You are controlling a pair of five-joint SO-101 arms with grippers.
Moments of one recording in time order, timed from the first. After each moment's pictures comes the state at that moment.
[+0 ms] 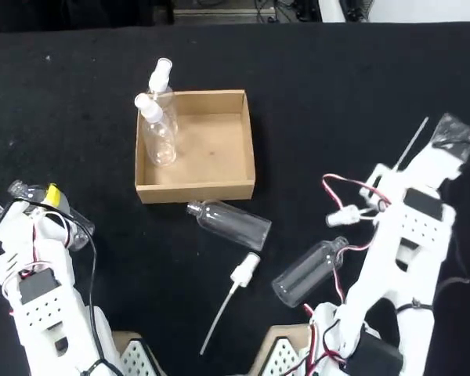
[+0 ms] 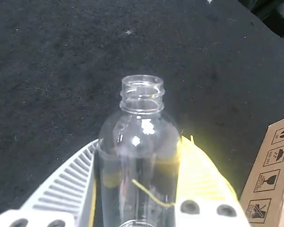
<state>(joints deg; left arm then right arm) -34.5 -70.1 84.8 25.8 19.5 28.7 -28.3 44.2 48.6 -8.3</state>
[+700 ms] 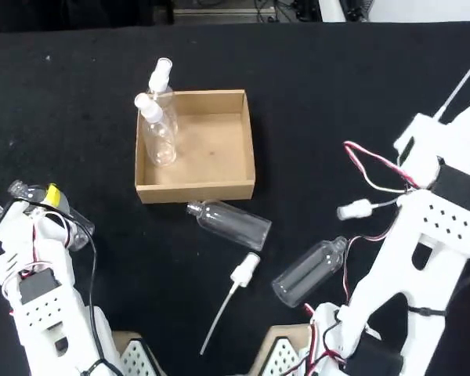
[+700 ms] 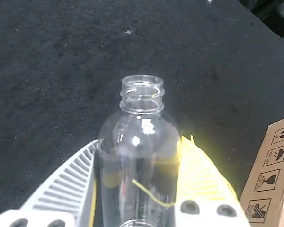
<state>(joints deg) -34.5 -70.1 84.8 25.8 19.5 29.7 -28.3 21.8 55.7 -8.7</state>
